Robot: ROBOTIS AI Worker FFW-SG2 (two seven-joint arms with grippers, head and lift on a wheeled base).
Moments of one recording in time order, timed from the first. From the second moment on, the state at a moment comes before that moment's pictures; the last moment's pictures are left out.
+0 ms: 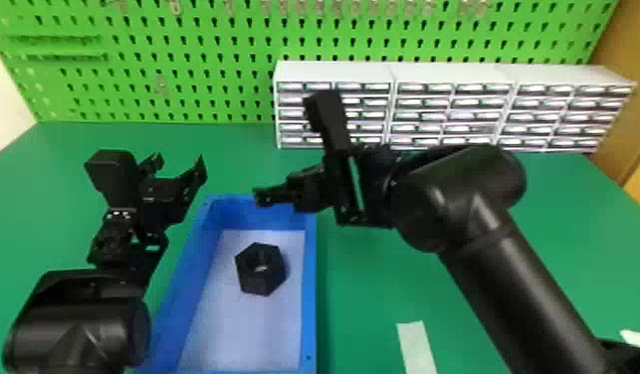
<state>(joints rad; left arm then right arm) -0.11 0.08 0.07 -1.60 0.08 0.07 -0.14 -0.56 -0.05 0.47 -1.66 -0.41 1.03 0.23</state>
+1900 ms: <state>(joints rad) -0.11 0.08 0.08 -1.61 0.09 0.07 -0.14 -0.15 -0.07 -0.13 -1.81 0.09 0.42 0.24</state>
